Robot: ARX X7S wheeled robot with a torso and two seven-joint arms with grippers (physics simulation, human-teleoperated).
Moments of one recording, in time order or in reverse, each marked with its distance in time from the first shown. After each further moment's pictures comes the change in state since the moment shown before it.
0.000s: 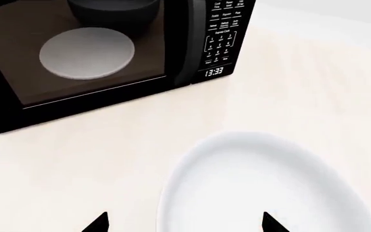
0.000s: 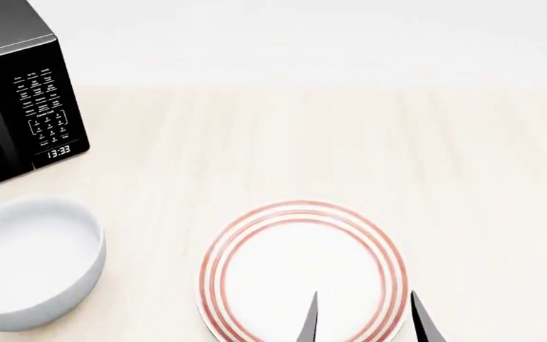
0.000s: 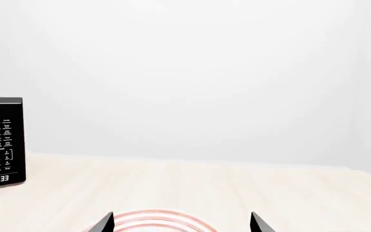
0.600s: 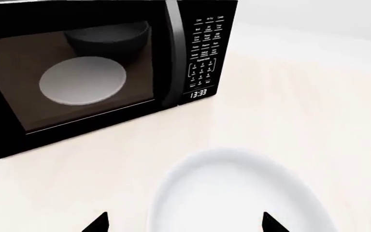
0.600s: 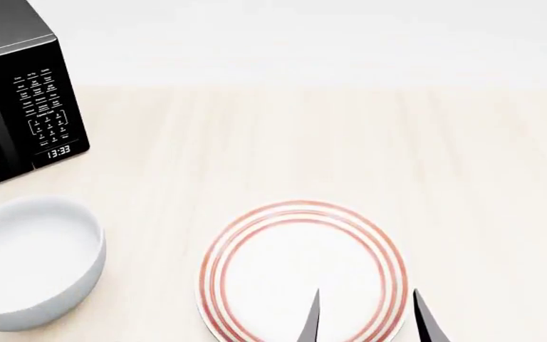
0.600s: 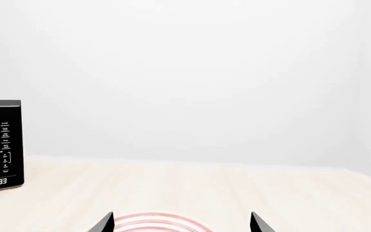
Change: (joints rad) left arm 0.024 -0.010 -0.057 0.201 -0.053 -0.115 -0.021; right arm -0.005 -0.016 0.019 -0.011 -0.012 0.006 -0.018
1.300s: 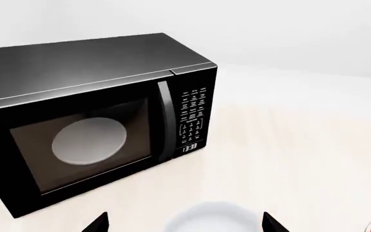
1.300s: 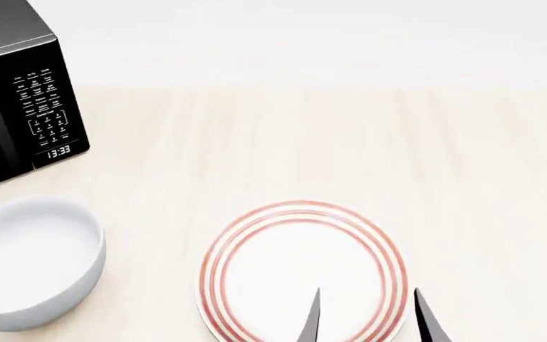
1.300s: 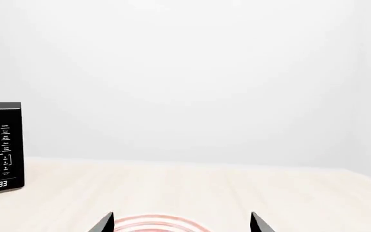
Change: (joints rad) left arm -0.100 -0.015 -0.053 0.191 -0.044 -0.132 -0.028; right arm -0.005 -0.019 0.019 -0.010 -0.010 0.005 -0.022
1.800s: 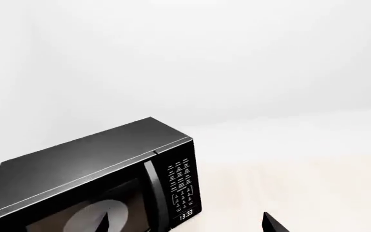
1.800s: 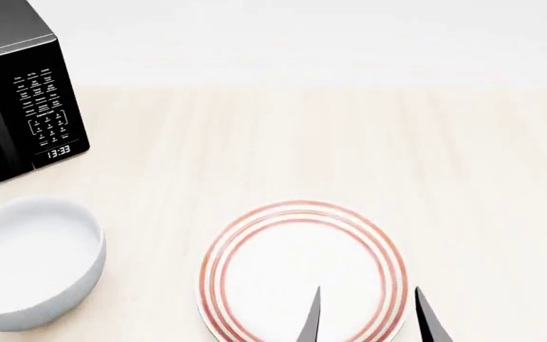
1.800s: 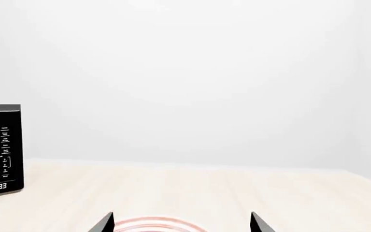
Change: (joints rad) left arm 0.043 0.020 0.033 0.386 0.002 -0.003 -0.048; right arm -0.003 -0.017 0.014 -0.010 -0.012 0.008 -0.016
